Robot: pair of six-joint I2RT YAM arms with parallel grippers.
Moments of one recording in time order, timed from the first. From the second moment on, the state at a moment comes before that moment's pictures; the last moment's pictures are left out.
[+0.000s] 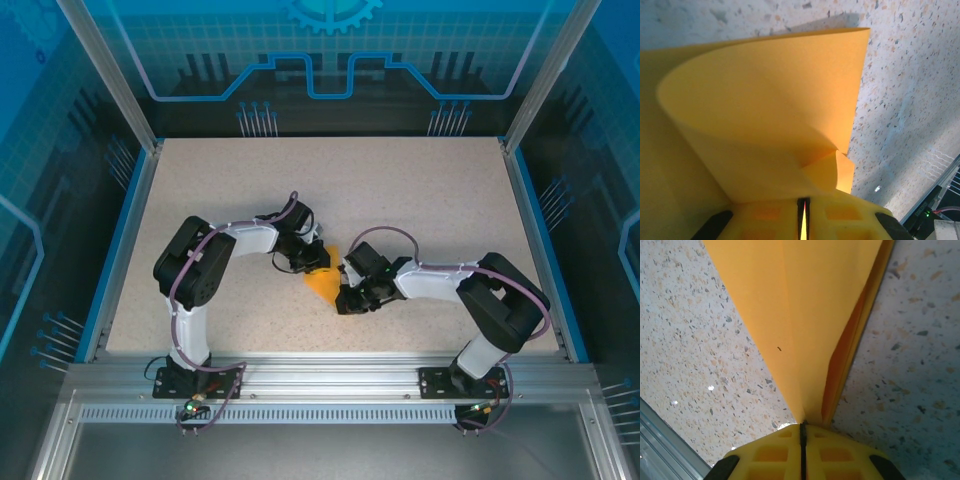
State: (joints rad) left arm -0.48 1.97 1.12 -0.34 0.58 -0.68; right arm 0.76 1.63 0.74 -0.29 -0.40 0.62
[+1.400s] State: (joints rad) left arm -0.48 1.97 1.12 -0.34 0.58 -0.68; right arm 0.73 1.67 0.78 -0.20 -0.42 0.64
